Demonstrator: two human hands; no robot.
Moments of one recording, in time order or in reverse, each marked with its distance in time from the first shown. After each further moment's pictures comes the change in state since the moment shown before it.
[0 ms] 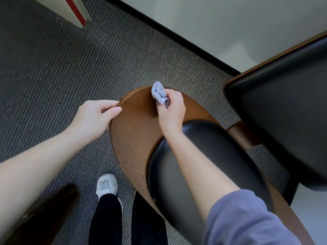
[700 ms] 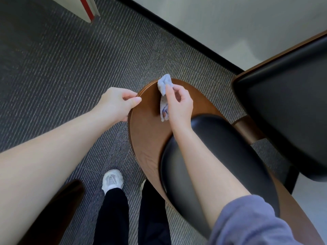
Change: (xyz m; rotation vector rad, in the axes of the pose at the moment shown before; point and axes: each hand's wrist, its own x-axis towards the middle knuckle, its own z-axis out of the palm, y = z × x) left_hand 0.009 0.003 -0.007 -0.063 -0.091 -0.061; right_hand -0.029 -0.034 0.007 0.267 0.007 0.233
